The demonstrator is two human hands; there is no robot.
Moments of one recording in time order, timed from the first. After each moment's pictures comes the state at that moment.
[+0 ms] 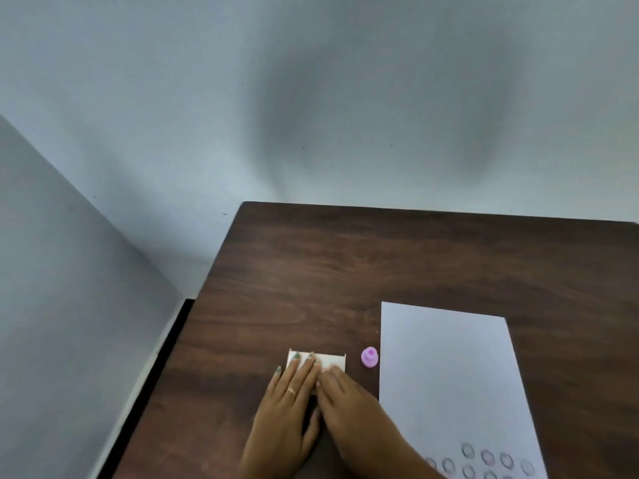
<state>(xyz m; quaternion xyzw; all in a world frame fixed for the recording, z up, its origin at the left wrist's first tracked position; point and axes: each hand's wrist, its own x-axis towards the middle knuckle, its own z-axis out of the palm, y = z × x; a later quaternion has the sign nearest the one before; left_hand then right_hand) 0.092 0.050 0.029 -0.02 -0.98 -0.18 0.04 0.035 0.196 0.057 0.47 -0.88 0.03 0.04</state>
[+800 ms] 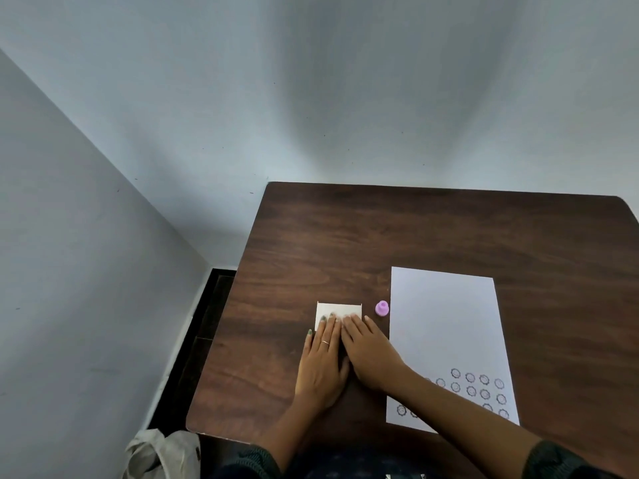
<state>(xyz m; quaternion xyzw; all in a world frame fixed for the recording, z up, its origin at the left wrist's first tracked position) 0.113 0.073 0.049 0.06 -0.98 -0.17 -0.10 0.043 0.191 0.072 0.44 -0.89 0.01 -0.12</state>
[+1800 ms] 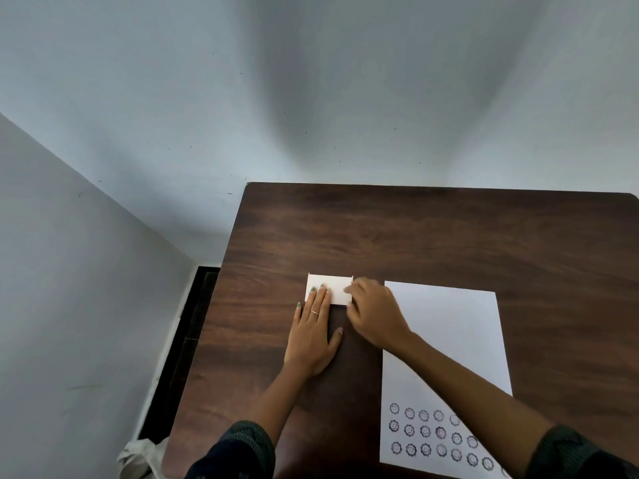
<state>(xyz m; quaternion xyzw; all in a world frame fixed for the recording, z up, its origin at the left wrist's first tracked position) 0.012 0.042 0.039 0.04 -0.98 -0.19 -0.09 -0.068 0.183 0.089 0.28 -0.93 0.25 -0.08</state>
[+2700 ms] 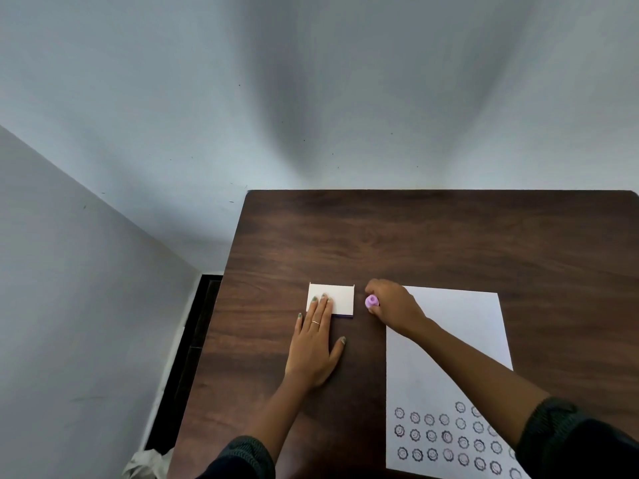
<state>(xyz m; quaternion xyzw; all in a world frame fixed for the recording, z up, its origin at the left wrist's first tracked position) 0.020 0.041 0.040 0.04 -0.98 -0.19 -0.09 -0.101 0.201 0.087 0.17 -0.92 0.26 -0.21</state>
